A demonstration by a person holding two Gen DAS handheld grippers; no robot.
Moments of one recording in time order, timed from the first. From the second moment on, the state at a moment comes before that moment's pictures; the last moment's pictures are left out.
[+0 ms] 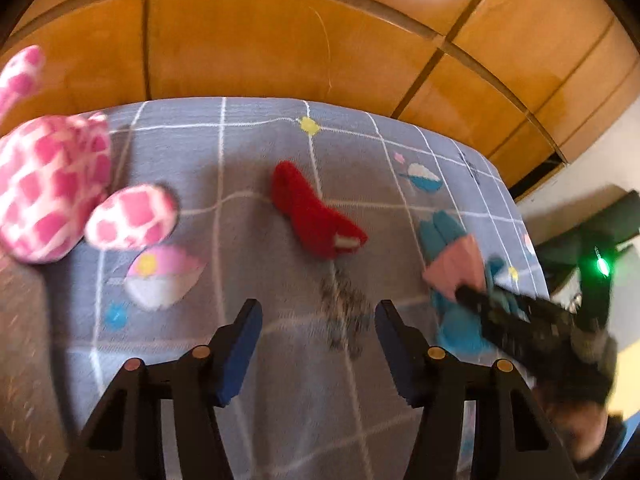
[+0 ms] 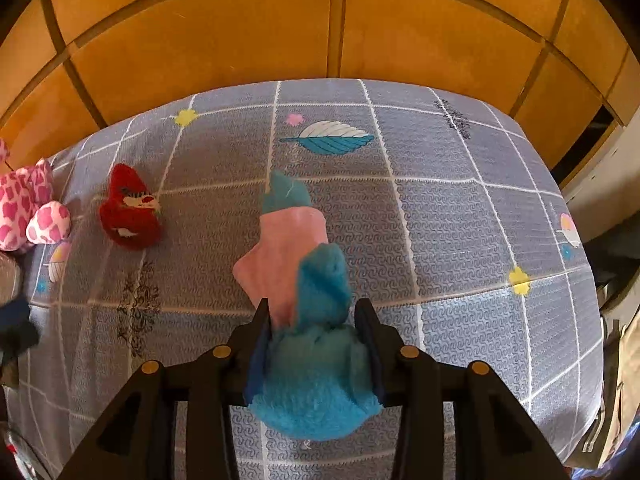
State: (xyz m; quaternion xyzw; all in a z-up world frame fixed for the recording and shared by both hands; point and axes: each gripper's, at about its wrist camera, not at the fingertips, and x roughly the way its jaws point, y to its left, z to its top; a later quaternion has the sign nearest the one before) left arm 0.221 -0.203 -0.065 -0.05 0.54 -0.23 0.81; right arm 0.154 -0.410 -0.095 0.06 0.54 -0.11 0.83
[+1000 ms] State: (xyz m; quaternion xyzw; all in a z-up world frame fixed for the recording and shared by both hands) left arm 0.213 -0.227 -0.067 0.02 0.47 -0.29 0.84; right arm 0.155 -0.399 -0.099 0.02 0.54 -0.10 0.84
